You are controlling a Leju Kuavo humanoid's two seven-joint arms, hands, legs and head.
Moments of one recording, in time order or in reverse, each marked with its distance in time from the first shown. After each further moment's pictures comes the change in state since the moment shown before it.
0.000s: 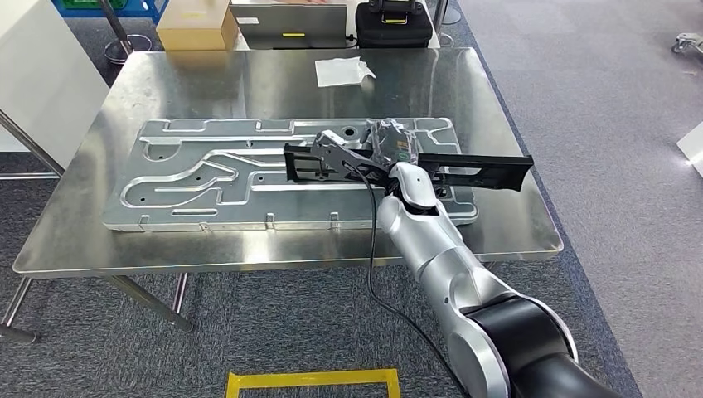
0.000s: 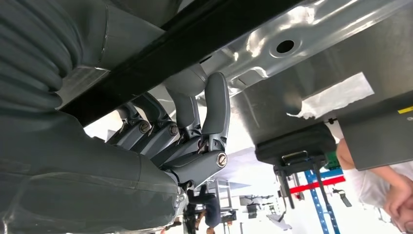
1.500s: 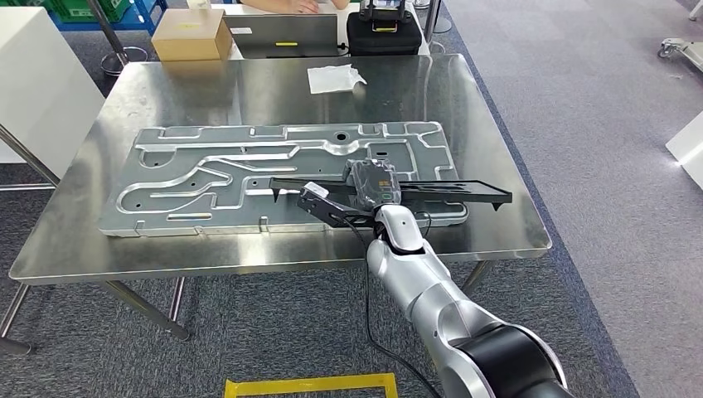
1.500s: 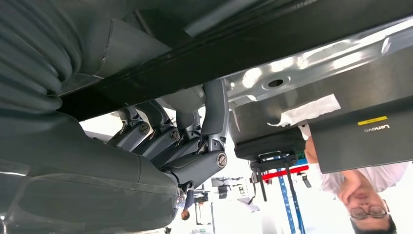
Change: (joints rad) left arm 0.000 -0.002 0.032 0.000 -0.001 0.025 -0.030; right arm 0.144 0.039 0.045 0.064 0.051 -0.125 -0.148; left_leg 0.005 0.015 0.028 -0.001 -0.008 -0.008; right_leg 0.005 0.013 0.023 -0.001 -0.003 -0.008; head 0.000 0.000
